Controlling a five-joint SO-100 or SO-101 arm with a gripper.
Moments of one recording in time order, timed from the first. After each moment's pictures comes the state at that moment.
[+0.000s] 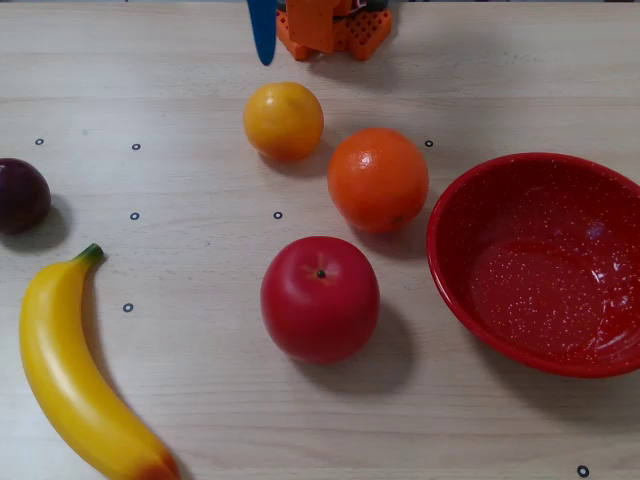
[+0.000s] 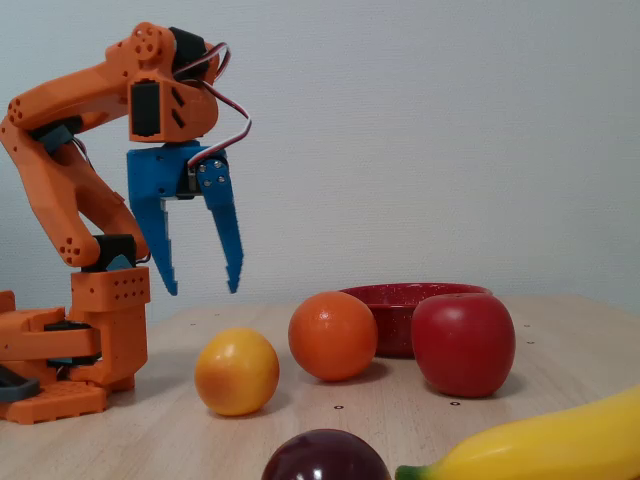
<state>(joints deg) 25.3 127.7 112.0 104.6 -28.7</state>
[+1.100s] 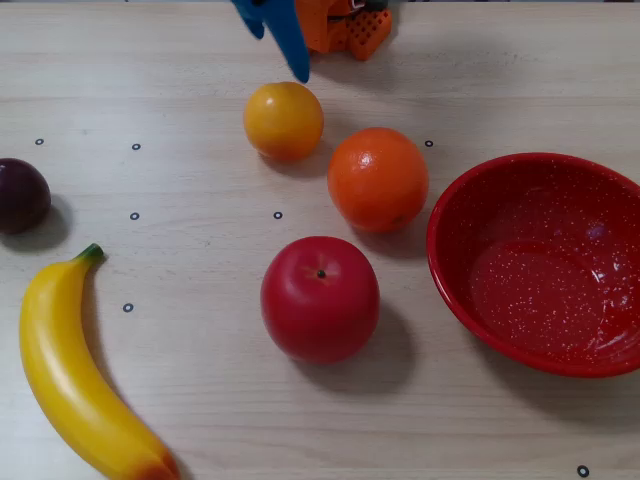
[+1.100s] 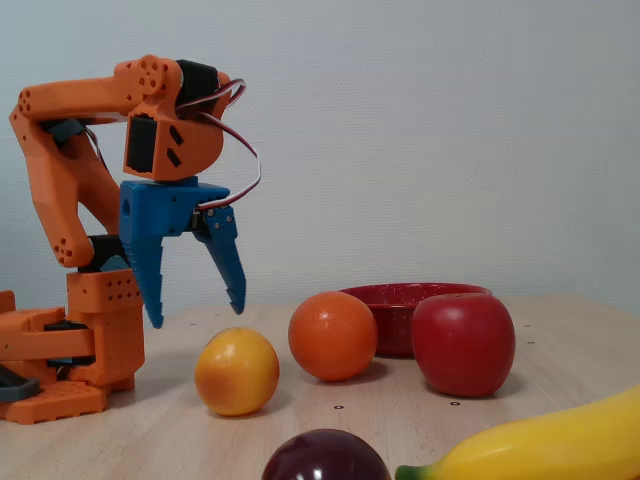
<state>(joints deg) 31.6 121.3 117.5 101.1 -61.3</state>
